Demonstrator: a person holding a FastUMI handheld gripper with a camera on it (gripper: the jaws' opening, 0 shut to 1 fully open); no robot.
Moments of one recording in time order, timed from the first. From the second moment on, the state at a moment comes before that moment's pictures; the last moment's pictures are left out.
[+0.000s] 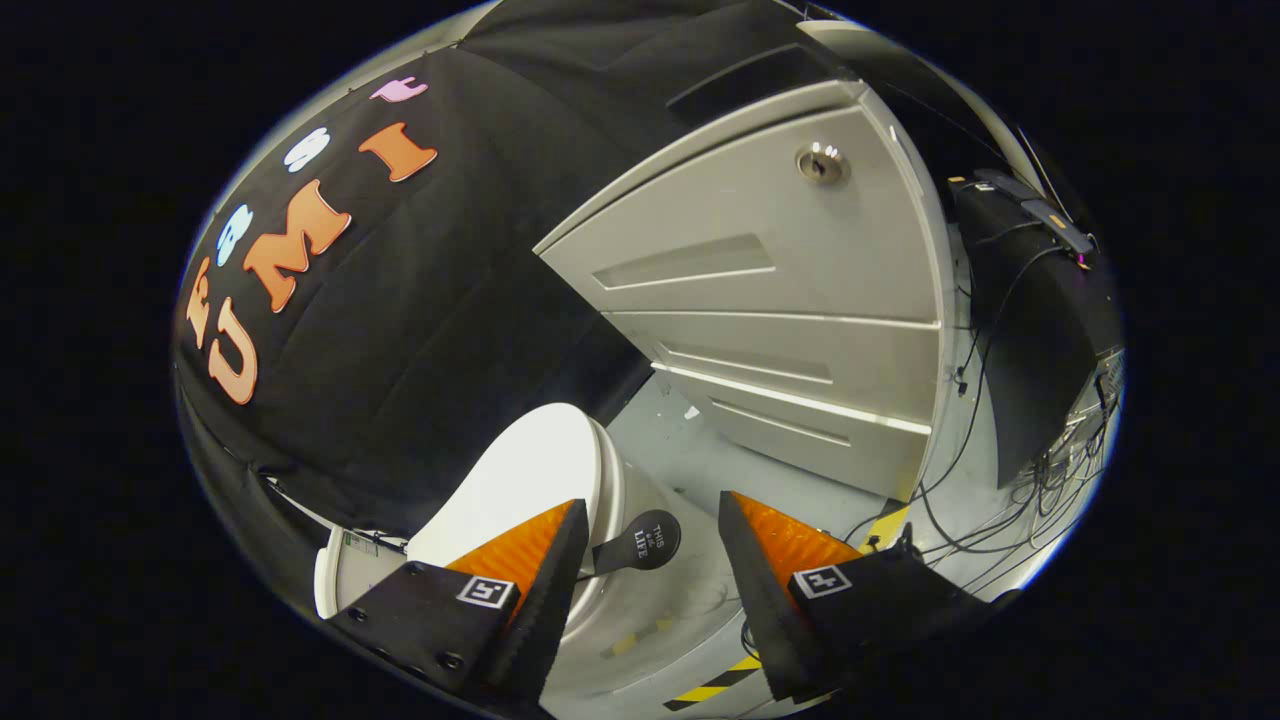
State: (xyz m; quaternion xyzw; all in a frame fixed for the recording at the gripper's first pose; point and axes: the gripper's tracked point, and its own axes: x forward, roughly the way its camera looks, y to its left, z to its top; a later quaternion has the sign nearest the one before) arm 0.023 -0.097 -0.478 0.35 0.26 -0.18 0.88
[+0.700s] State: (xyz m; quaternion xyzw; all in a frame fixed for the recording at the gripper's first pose) arm 0.023 -0.067 -0.506 0.50 0.33 -0.14 0.79
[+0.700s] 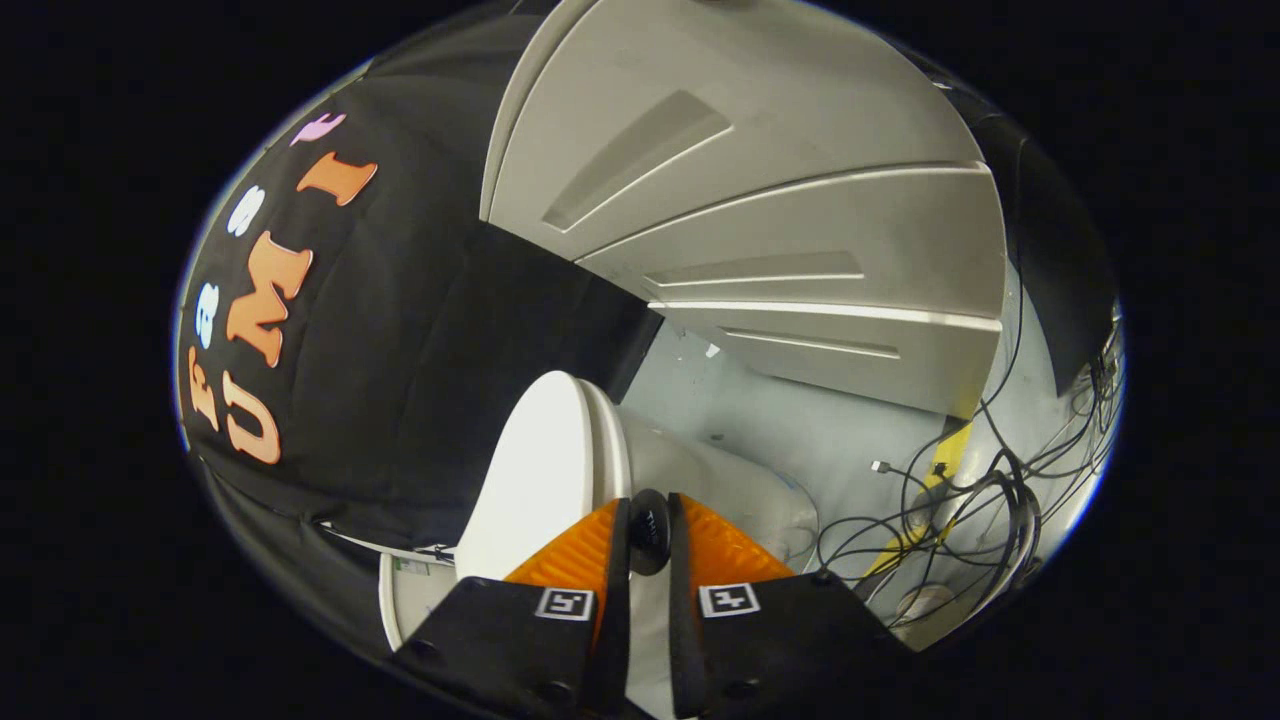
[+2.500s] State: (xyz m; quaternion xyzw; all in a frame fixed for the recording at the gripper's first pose) arm 0.059 0.095 -0.203 0.26 0.20 0.00 0.94
